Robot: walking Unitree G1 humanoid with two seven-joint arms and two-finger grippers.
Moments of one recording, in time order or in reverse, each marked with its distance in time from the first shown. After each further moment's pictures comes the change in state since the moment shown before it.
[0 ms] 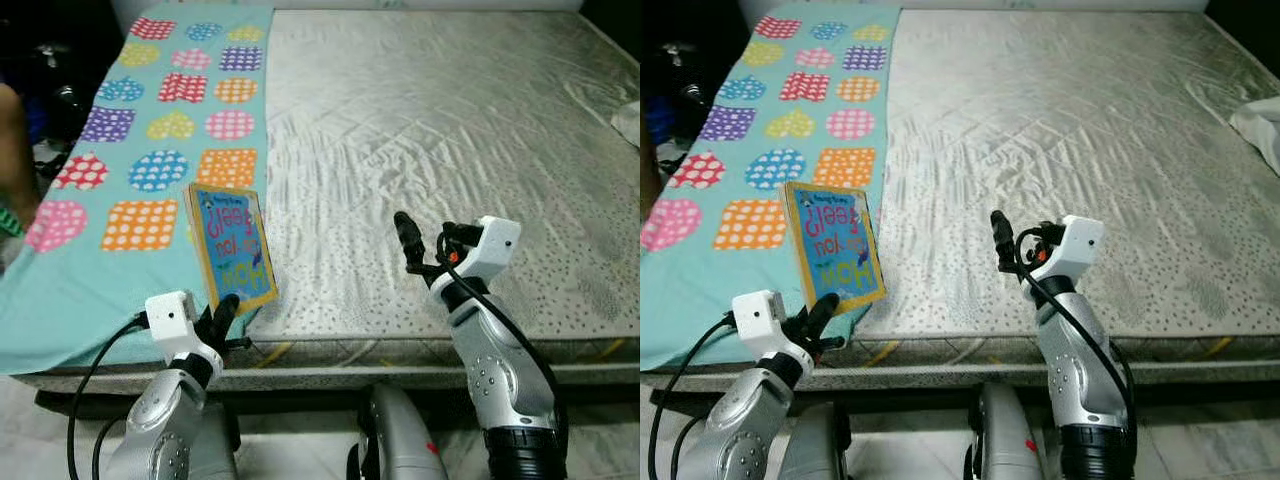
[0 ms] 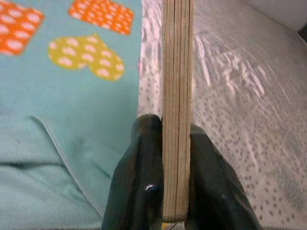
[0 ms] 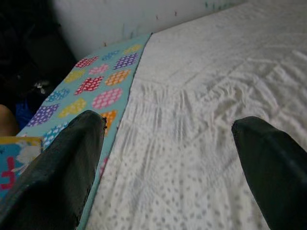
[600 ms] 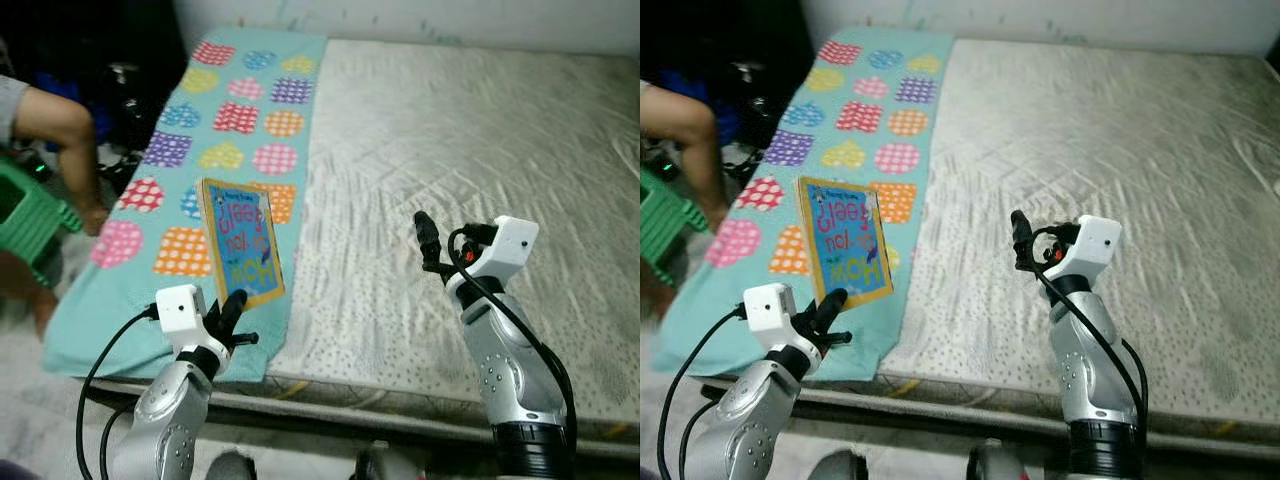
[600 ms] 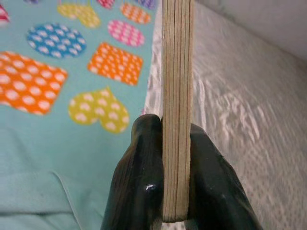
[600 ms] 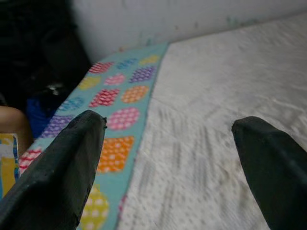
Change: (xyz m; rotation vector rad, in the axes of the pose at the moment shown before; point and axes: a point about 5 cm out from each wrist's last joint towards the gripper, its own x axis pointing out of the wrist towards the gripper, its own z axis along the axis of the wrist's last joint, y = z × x) left arm 0.009 -0.006 0.002 0.024 0.008 -0.038; right arm 0.001 -0.014 0.002 -0.054 -0.012 -0.077
